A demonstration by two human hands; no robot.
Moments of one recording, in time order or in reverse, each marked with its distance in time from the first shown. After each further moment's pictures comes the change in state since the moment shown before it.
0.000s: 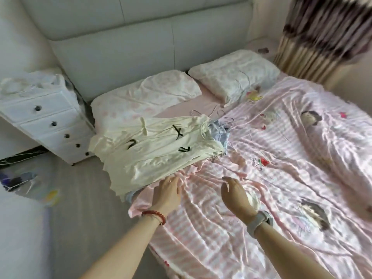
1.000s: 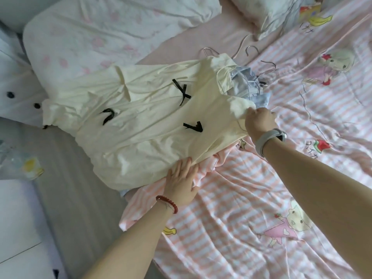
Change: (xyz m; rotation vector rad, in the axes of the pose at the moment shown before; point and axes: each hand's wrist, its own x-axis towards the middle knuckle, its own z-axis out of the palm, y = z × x) left_hand 0.181 -0.097 0.145 0.192 -0.448 0.147; right_hand 0.329 0.037 0.080 0.065 0.216 0.650
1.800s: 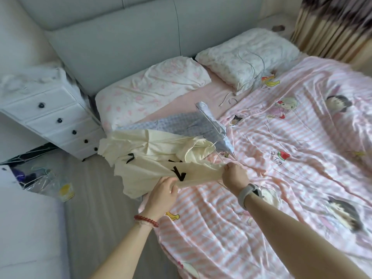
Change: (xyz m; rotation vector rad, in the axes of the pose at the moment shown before) left_hand -0.199 0.054 -0.080 -0.480 0.411 -0.171; right_hand -0.202 0.094 -0.083 -0.078 -0.220 -0.406
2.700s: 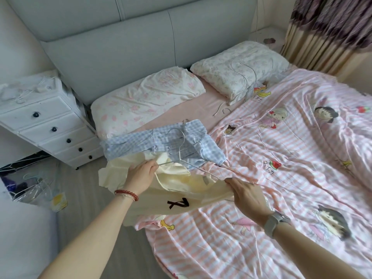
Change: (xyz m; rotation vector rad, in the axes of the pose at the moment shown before) left_hand 0.066 -0.008 -0.064 0.284 0.075 0.047; right_hand -0.028 0.035 -0.049 -0.294 0.387 -0.874
